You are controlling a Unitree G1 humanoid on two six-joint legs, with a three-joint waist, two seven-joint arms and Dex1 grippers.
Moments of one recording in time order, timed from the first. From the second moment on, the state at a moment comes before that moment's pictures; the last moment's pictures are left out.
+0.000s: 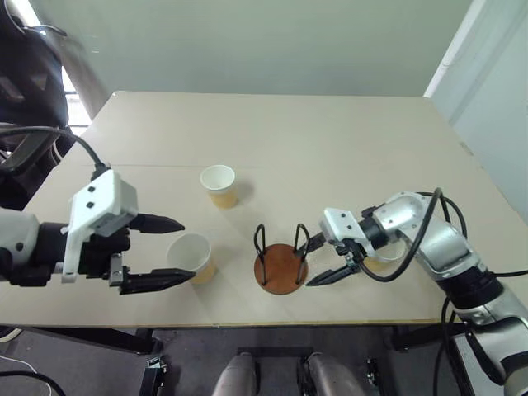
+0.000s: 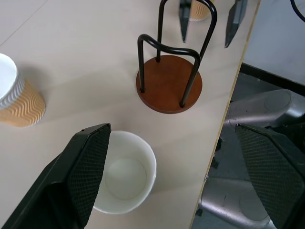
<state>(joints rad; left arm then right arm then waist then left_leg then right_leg) -0.05 1.27 0.58 -0.59 -0.86 0.96 -1.16 -0.69 -0.73 0.42 -0.15 0.21 0.42 1.47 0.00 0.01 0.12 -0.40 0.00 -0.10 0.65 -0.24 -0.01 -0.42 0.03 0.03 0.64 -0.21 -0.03</state>
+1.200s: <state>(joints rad) -0.35 1.25 0.23 -0.42 -0.80 0.81 -1.28 -0.38 -1.22 0.08 -0.40 0.26 0.50 1.40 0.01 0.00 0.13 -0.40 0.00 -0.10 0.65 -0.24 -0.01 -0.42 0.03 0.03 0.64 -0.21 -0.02</state>
